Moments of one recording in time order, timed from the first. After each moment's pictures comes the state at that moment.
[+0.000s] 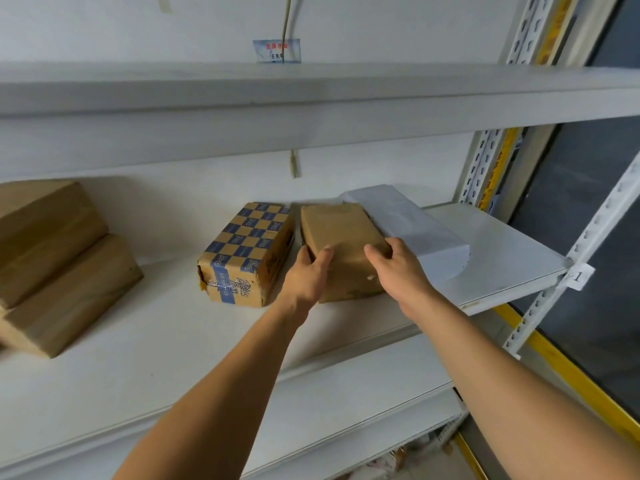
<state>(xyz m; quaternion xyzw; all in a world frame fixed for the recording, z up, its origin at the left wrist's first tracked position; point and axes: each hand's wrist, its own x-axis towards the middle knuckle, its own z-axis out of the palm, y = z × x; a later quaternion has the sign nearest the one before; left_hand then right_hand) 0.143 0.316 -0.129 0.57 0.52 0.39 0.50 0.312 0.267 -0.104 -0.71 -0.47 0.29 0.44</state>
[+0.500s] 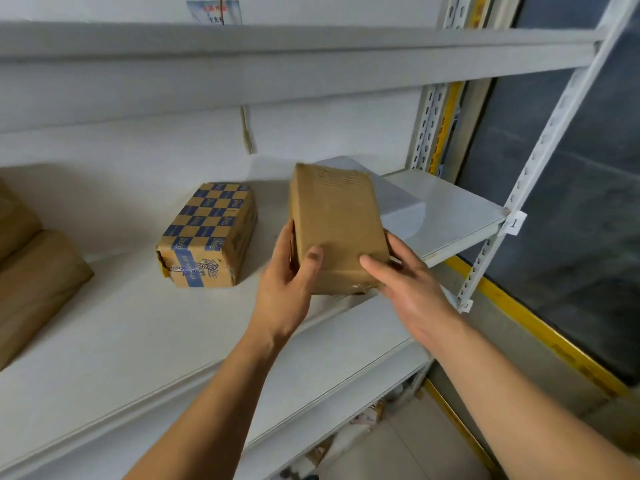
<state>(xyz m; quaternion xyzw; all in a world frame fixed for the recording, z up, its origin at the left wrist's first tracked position) 0.124 0.228 -0.135 0.66 0.33 0.47 0.49 0.314 0.156 -0.136 -0.55 -0.39 0.42 0.61</state>
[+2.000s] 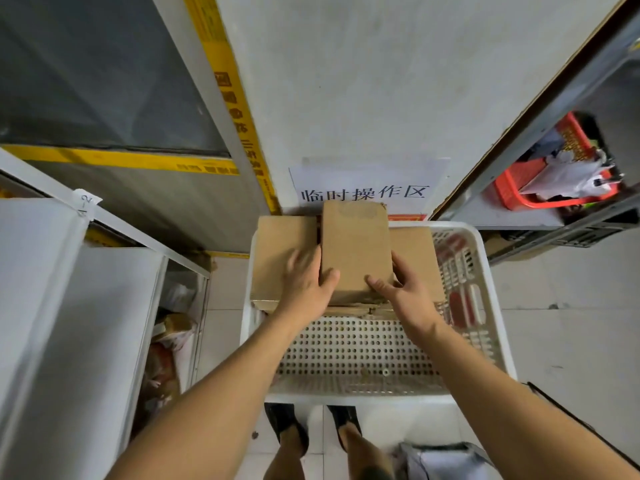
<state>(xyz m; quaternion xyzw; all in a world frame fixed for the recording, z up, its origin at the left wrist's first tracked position) 0.582 -0.233 -0.454 0.91 0.10 -0.21 0.33 0.586 -0.445 -0.463 -0.68 0.14 0.22 0.68</state>
